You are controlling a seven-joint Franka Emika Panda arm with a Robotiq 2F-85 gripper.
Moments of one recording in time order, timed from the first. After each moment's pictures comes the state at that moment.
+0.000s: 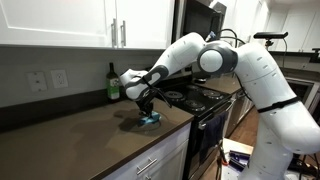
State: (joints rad) arm 0.07 0.68 -0.17 -1.55 -0.29 1.86 0.29
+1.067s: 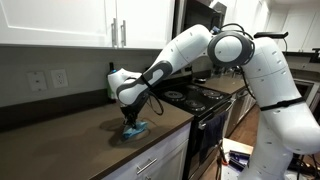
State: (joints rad) arm 0.09 0.57 0.02 -1.69 -0.28 2.08 0.12
